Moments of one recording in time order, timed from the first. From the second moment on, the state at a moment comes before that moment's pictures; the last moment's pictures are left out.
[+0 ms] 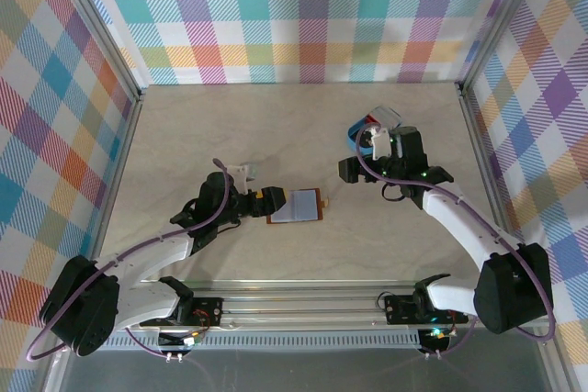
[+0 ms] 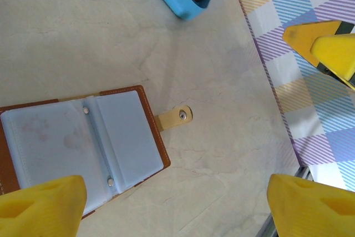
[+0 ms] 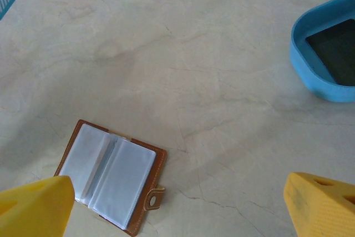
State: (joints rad) left arm -0.57 1.12 0.49 0.18 0.34 -0.72; right arm 0.33 1.24 0.87 -0.32 -0.32 0.12
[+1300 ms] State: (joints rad) left arm -0.57 1.10 0.45 0.08 0.26 -0.80; right arm 0.50 1.30 0.90 -0.48 -0.20 0.10
